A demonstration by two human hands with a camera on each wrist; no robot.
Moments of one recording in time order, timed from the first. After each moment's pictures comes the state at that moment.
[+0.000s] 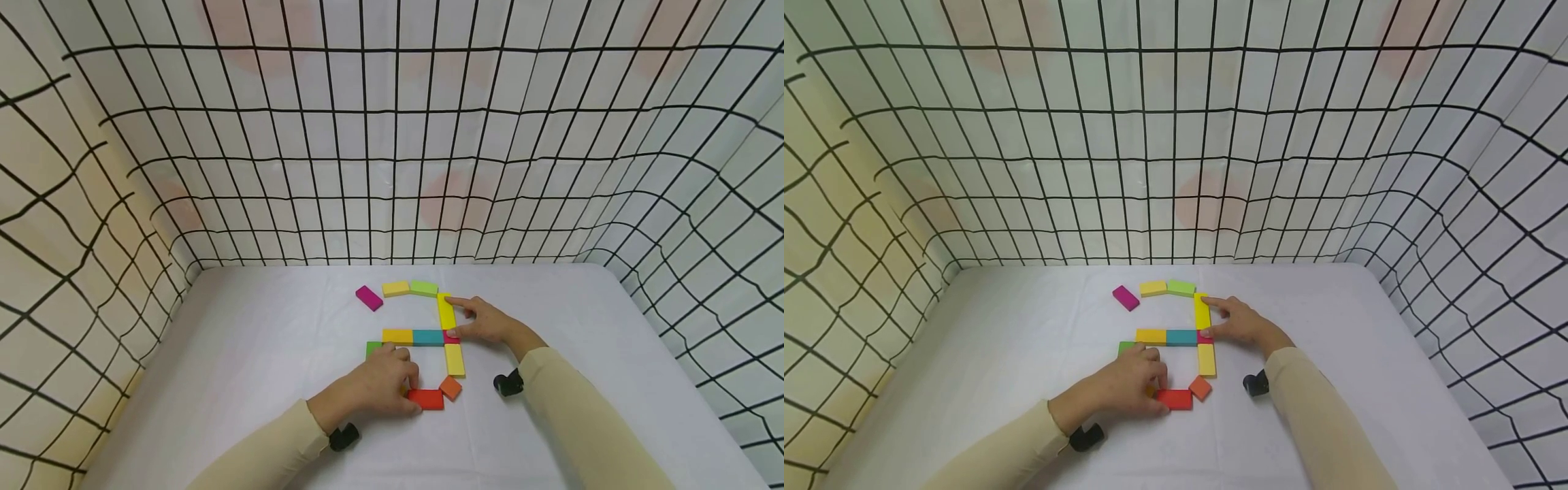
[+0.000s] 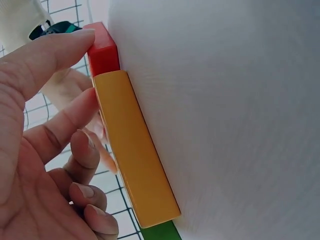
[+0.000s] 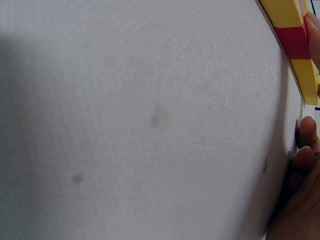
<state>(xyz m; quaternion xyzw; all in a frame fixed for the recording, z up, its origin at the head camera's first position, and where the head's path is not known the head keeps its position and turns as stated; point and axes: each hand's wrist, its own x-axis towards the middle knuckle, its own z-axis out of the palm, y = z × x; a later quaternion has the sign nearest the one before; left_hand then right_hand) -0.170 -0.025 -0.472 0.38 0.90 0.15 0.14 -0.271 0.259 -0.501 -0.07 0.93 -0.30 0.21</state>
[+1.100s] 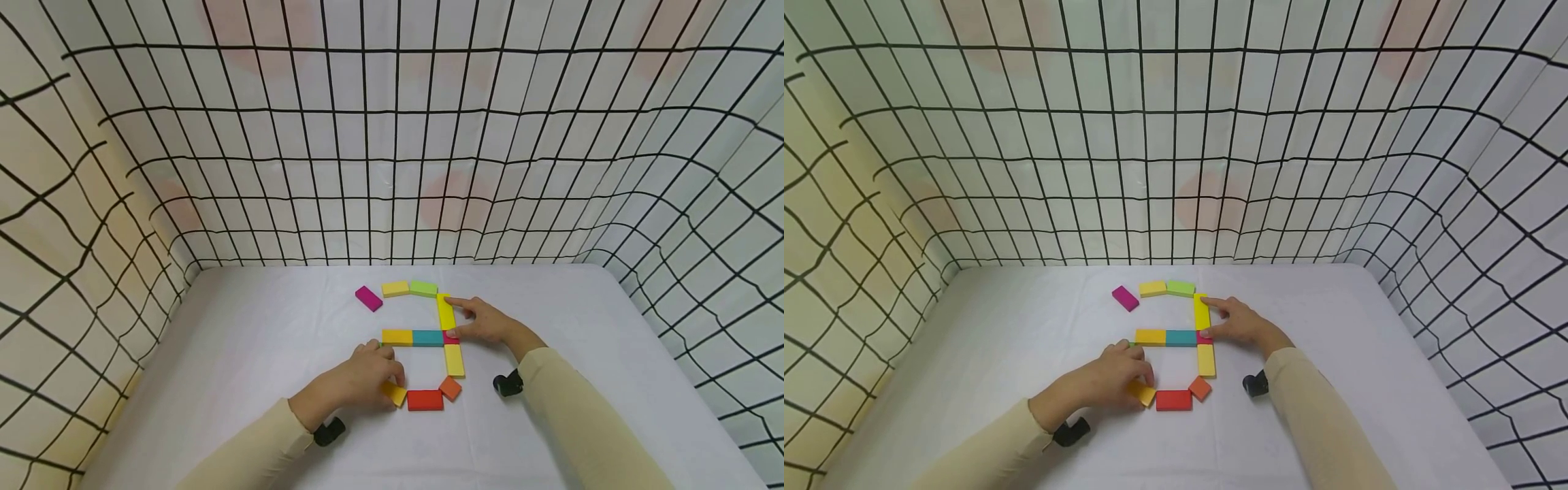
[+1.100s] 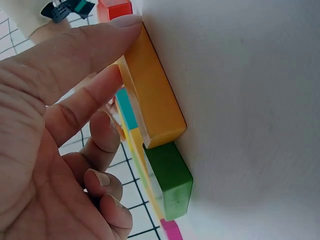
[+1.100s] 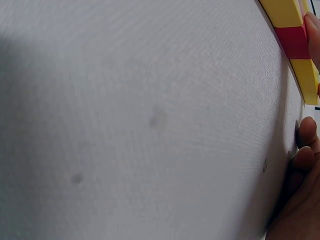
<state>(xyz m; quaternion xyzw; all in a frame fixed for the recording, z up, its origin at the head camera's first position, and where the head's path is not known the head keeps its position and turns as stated) -0.174 -0.052 -0.464 0.37 0.90 0.15 0.16 -0.272 0.258 -0.503 -0.07 0.93 -0.29 0.21</state>
